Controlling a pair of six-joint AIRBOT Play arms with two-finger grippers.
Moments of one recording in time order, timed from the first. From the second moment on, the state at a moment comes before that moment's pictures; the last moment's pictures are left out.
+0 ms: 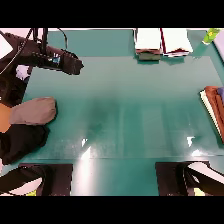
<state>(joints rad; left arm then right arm) -0.43 -1.16 1.59 1.30 -1.20 -1.49 -1.17 -1.11 1.32 -1.34 1.13 1.39</state>
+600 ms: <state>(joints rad) -0.43 -1.16 1.59 1.30 -1.16 -1.49 -0.13 -1.11 1.24 -1.19 1.06 1.39</state>
